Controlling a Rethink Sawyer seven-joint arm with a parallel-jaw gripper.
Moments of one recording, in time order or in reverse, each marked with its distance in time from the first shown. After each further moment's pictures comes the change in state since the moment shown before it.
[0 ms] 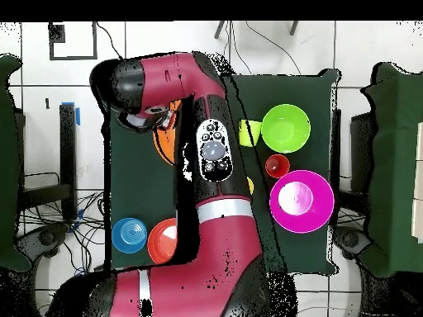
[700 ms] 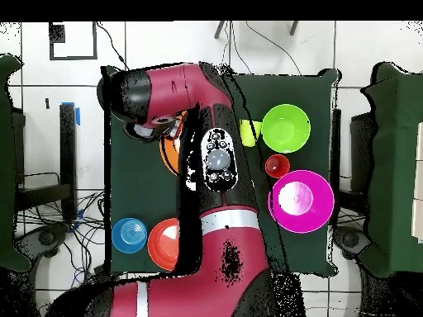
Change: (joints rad) arm -0.007 -0.053 -0.043 0.098 0.001 -0.024 0.000
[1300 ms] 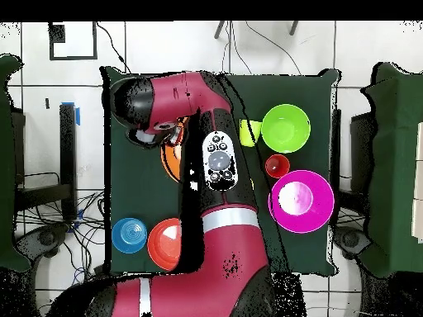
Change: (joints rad) arm -0.004 0.009 -0.001 0.044 0.007 -0.019 0.000
